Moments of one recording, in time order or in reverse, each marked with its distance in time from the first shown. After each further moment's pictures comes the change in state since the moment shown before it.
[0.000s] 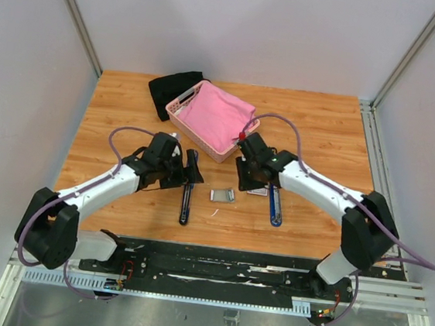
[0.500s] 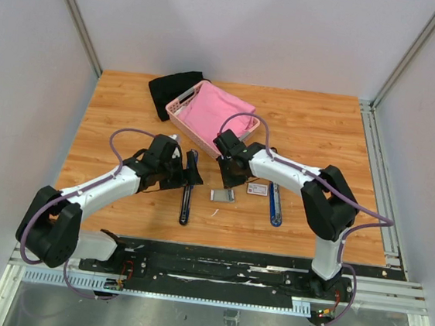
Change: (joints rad) left arm 0.004 0.018 -0.033 0.053 0.000 0.029; right arm 0.080 0.359 0.237 0.017 -0.018 0.010
